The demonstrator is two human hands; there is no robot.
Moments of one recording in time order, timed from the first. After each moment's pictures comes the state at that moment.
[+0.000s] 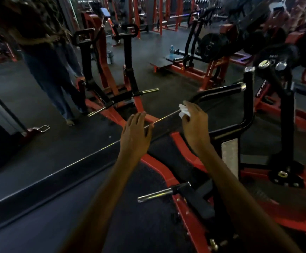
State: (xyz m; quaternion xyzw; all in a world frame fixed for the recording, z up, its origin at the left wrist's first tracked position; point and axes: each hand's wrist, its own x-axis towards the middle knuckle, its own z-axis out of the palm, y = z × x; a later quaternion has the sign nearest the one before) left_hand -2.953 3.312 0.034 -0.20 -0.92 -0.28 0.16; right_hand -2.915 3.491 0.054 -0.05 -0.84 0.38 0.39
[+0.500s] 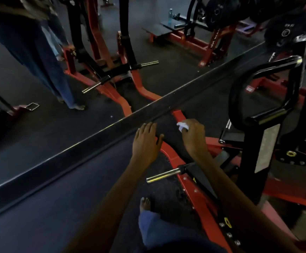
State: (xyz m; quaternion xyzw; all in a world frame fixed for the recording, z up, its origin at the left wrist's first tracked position) left_hand -2.995 3.237 -0.074 -0.23 -0.95 -0.23 0.01; right_hand -2.958 3.399 -0.064 -0.14 -0.90 0.35 0.22
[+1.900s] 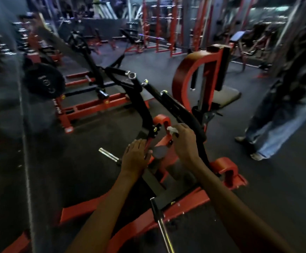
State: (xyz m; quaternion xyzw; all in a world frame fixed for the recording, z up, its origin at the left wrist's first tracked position) left_hand -3.315 3.487 -0.036 -0.84 -0.48 -0.26 -0.09; right_hand -3.151 3.423 0.052 -0.69 -0.58 0.00 0.44
